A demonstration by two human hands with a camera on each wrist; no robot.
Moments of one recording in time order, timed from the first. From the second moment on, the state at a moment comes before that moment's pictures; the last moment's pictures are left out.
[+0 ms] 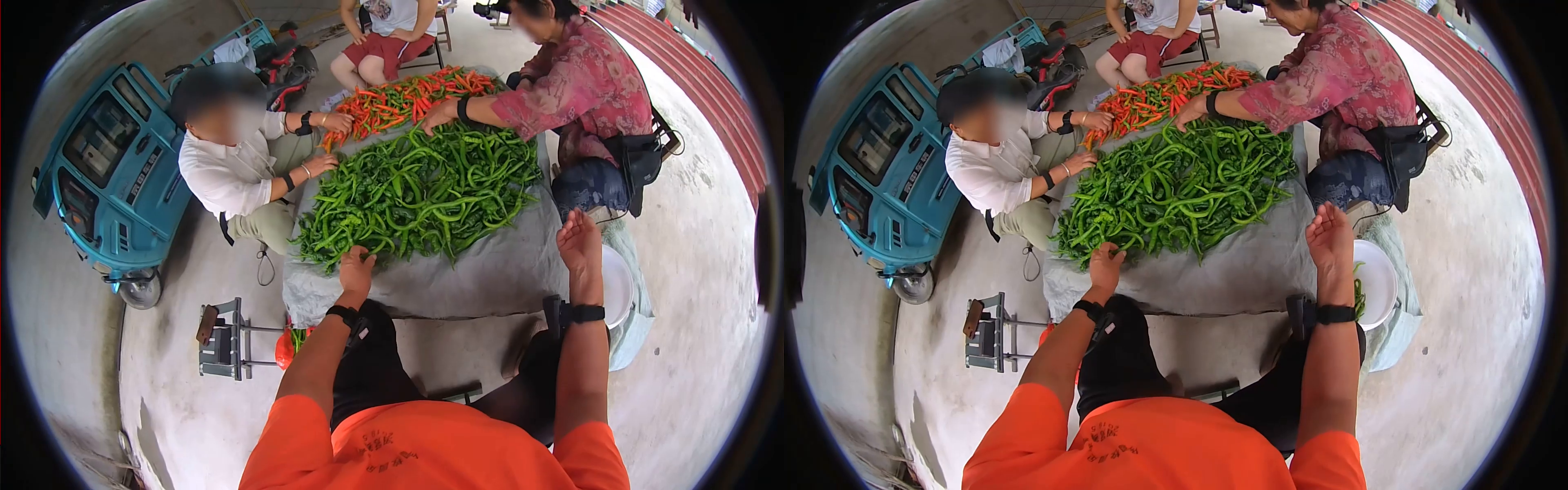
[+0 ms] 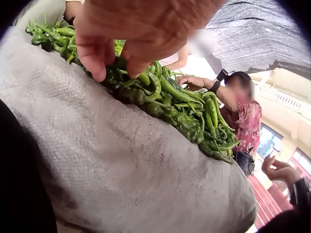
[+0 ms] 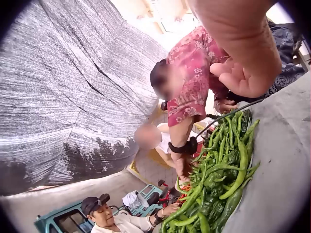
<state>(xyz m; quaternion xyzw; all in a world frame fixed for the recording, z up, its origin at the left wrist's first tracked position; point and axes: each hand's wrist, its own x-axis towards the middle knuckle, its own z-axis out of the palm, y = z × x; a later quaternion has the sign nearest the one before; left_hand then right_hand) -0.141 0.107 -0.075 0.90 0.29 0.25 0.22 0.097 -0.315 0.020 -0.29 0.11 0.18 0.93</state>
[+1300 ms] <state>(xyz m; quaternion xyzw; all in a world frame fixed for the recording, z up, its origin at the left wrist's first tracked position) -0.090 0.122 0.028 0.91 0.19 0.33 0.18 0.096 -0.329 0.023 -0.30 0.11 0.18 0.93</state>
